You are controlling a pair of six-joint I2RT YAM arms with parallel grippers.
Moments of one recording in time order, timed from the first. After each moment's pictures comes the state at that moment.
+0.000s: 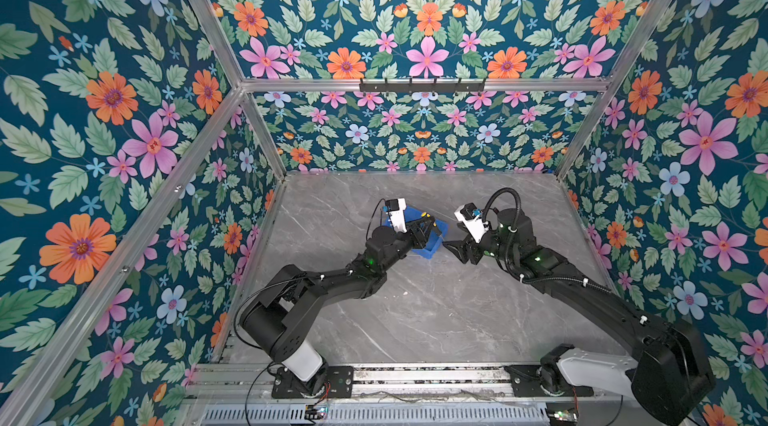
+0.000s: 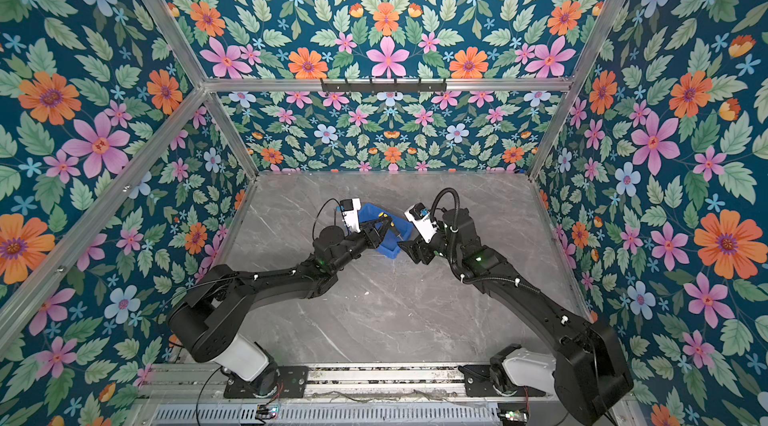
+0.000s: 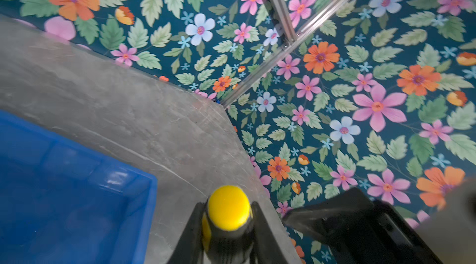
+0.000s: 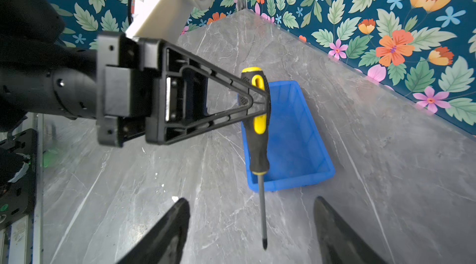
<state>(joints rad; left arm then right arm) -0.71 1.60 0.72 0.83 0.04 -0.84 0.50 1.20 0.83 -0.08 -0.38 -0.14</state>
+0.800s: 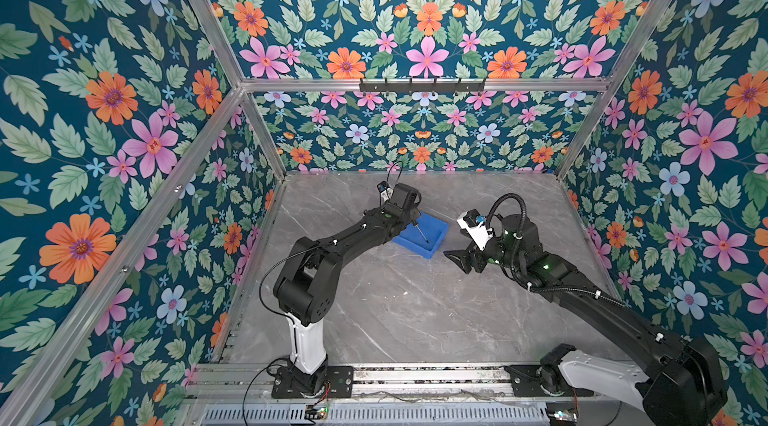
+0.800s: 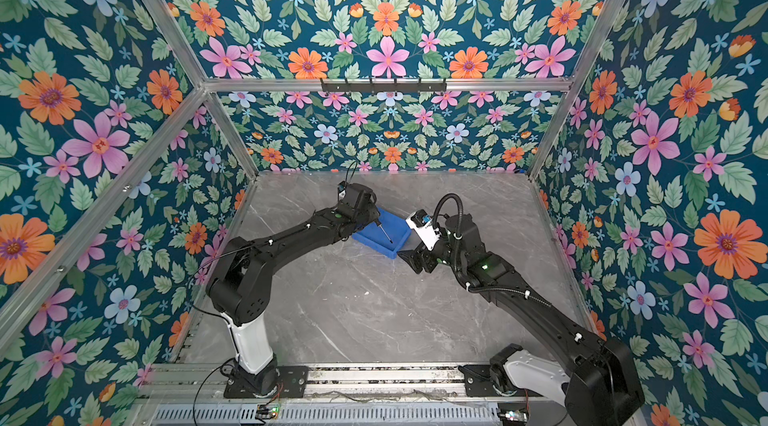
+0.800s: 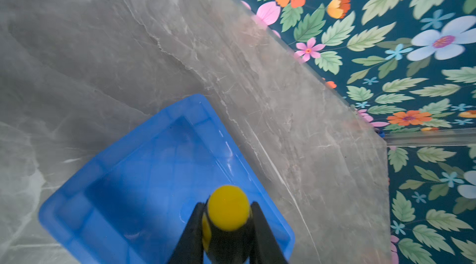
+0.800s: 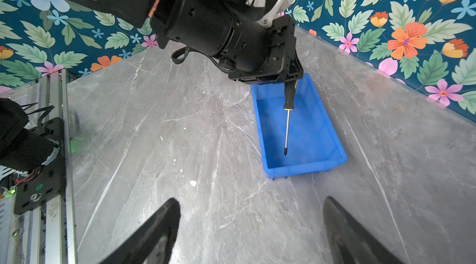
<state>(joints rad) -0.62 1.90 1.40 -0.26 -0.22 -1.00 0.53 1.13 0.82 -0.15 -0.39 -0.14</state>
